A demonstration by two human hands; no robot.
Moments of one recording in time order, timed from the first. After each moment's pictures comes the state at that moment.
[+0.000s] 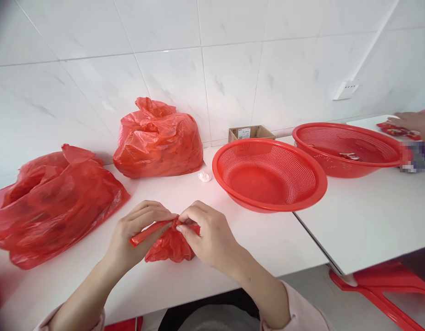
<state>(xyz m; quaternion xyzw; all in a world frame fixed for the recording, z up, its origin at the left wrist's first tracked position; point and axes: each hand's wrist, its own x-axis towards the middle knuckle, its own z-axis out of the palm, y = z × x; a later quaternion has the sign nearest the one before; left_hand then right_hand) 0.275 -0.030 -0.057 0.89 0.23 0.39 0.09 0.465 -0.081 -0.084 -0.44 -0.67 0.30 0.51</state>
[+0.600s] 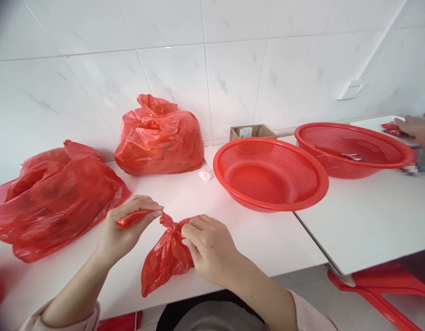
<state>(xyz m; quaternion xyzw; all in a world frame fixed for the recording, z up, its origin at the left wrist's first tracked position) 0.258 -0.021 -0.064 0.81 0.35 0.42 0.20 0.467 -0.098 -0.103 -0.44 -0.81 0.11 0.38</state>
